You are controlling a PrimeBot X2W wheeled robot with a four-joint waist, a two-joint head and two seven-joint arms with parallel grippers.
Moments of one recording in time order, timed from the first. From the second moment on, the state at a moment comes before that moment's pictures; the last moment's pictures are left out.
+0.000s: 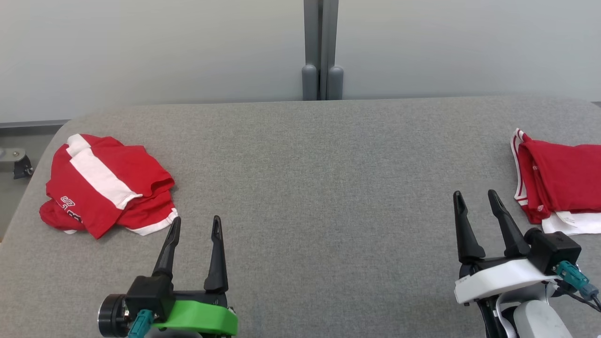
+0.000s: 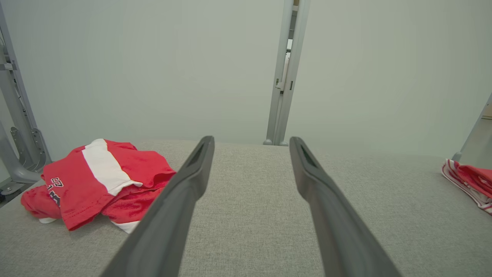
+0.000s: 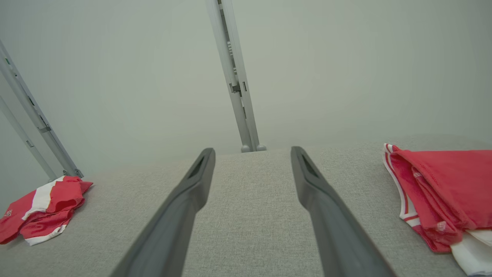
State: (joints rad) left arm 0.01 0.05 -0.23 0.07 -0.23 0.06 -0.26; right arm -0.06 -0.08 0.03 0.17 0.28 0.13 -0.26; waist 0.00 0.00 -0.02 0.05
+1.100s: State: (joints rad) left arm 0.00 0.05 -0.25 0.10 -0.24 0.08 -0.26; right arm -0.05 -0.07 0.05 0.16 0.25 0.13 -0.26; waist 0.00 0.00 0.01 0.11
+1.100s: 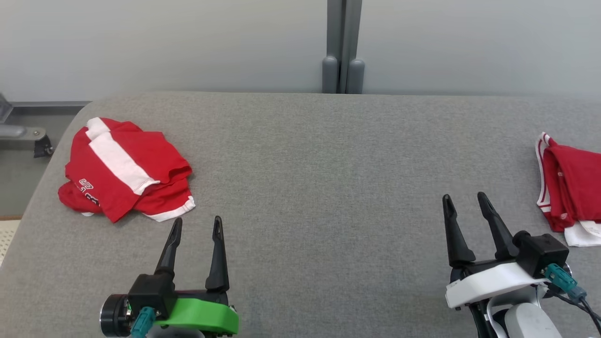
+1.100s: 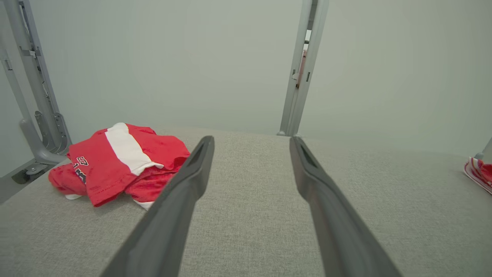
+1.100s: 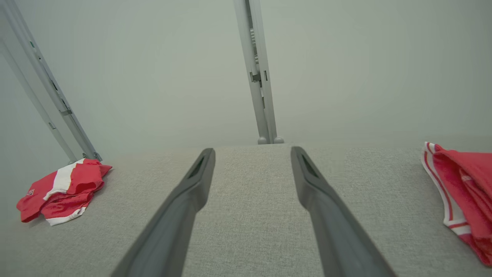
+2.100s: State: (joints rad) left arm -0.01 0.05 -0.22 0.09 -0.23 0.10 -0.26; right arm -0.09 -0.06 0.16 0.21 0.25 0.13 -0.26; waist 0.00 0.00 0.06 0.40
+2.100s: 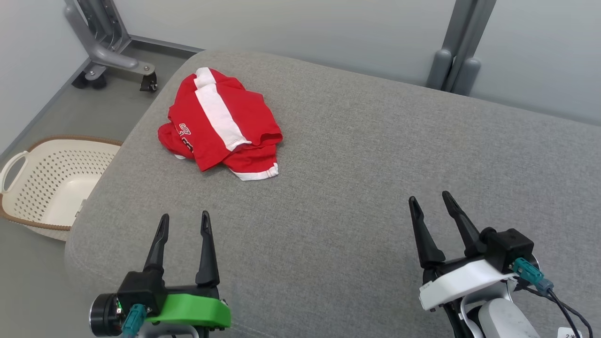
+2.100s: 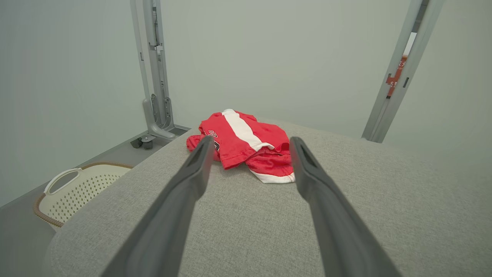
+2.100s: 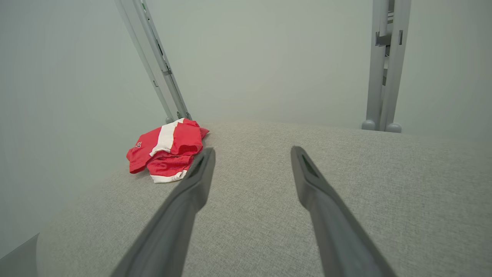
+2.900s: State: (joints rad) left arm -0.32 0.06 -0.13 0.36 -0.25 0.04 -0.26; right arm -0.19 -0.23 0.11 0.05 0.22 0.13 -0.24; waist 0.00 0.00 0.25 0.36
